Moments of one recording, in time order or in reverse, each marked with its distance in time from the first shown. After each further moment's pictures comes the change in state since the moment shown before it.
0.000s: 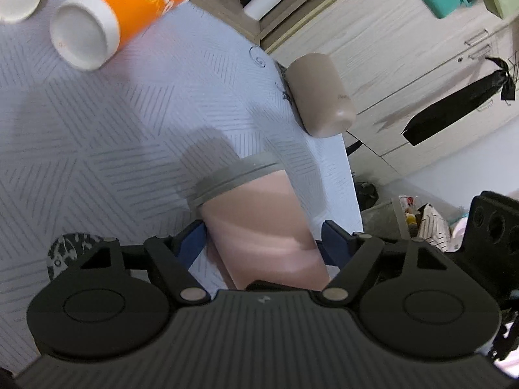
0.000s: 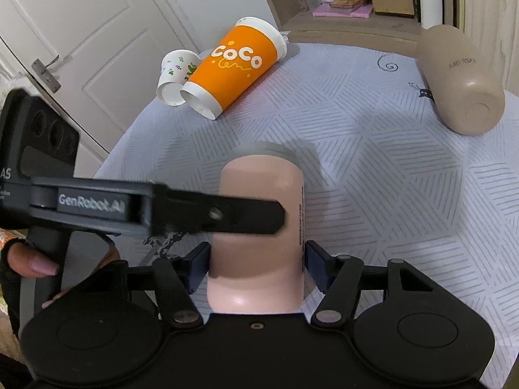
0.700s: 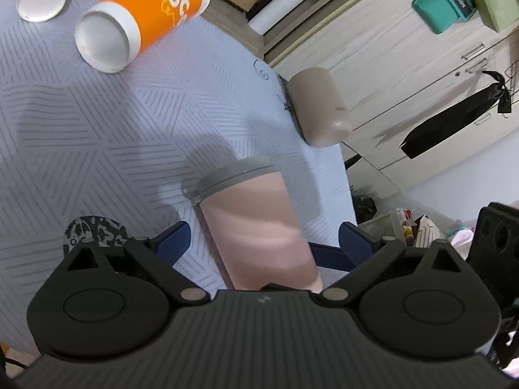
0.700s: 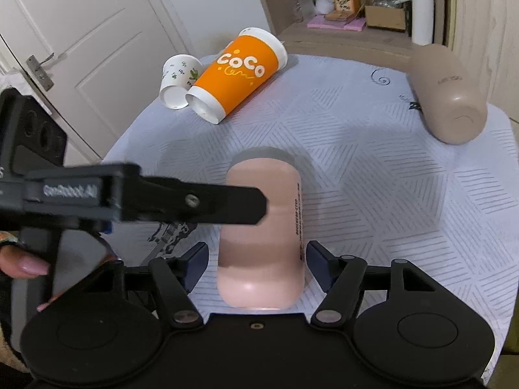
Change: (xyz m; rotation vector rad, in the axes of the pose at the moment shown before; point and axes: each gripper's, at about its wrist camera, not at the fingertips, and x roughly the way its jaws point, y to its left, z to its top) left arm -0.015 0.004 -0.011 -0.048 -0.041 -0.001; right arm -0.013 0.016 -0.003 -0.014 -0.021 -0.063
